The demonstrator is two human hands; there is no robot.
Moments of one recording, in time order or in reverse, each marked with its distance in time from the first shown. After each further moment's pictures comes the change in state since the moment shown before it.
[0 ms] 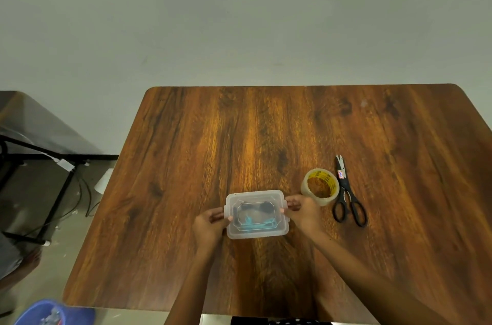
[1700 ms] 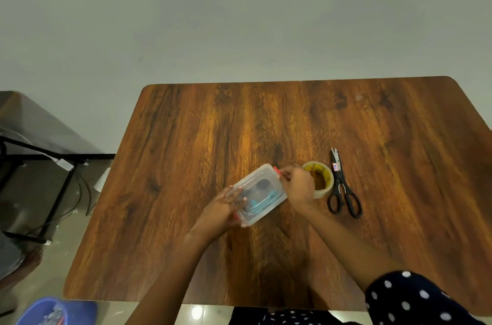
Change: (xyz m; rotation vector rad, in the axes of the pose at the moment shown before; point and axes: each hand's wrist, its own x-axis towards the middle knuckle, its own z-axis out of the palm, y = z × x) left_hand 0.023 0.015 0.003 1.076 -0.518 0.725; right_hand 0.036 -0.021 -0.006 -0.337 0.194 -0.177
